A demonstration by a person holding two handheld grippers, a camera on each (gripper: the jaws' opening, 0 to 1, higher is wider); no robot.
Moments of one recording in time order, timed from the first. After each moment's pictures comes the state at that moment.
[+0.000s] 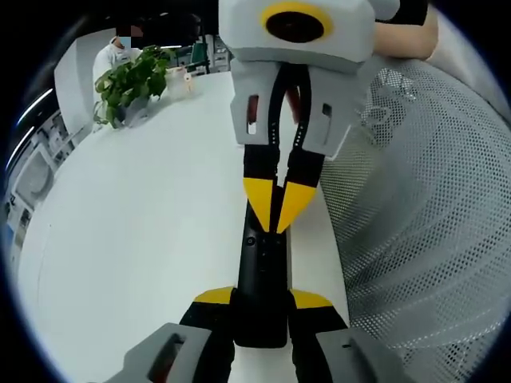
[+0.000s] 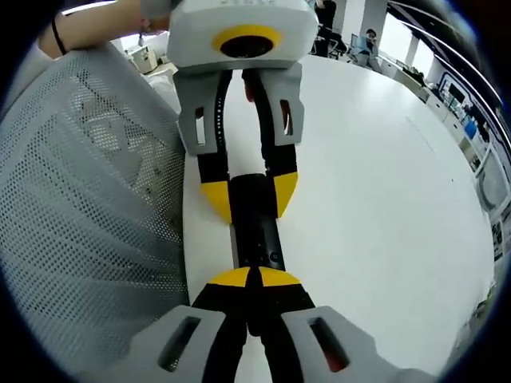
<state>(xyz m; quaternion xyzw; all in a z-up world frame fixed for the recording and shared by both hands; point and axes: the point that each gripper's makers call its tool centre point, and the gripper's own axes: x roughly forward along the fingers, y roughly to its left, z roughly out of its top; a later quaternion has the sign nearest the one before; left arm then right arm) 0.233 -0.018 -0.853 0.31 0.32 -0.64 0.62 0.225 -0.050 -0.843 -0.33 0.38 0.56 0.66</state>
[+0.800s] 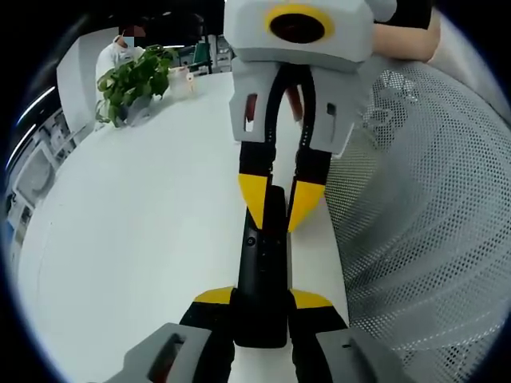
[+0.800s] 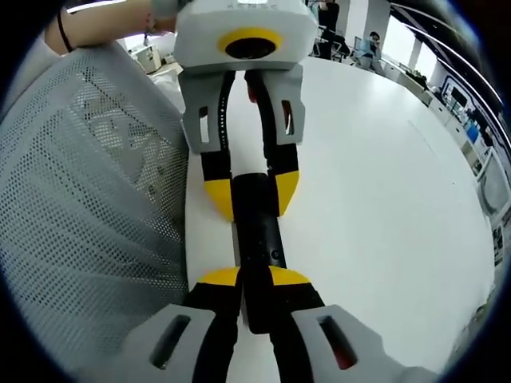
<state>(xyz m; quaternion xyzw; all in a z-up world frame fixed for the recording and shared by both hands) 0.232 -0.017 -0.853 0.31 0.32 -0.64 0.63 0.221 -0.051 -0.843 -0.33 0.37 0.57 0.66</state>
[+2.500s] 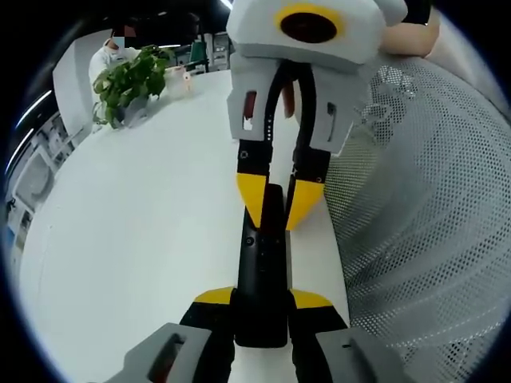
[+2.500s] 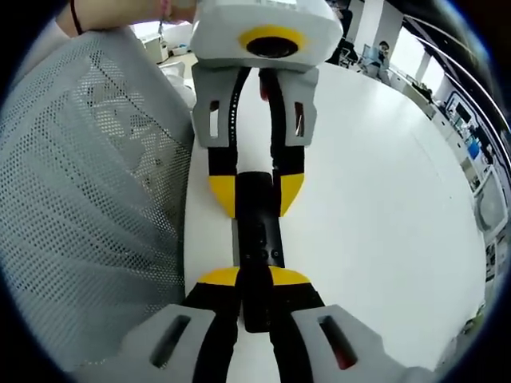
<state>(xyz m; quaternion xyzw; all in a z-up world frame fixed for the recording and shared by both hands) 0.231 -0.017 -0.853 0.32 0.32 -0.64 0.62 0.223 -0.053 -0.843 -0.36 0.35 0.57 0.65</state>
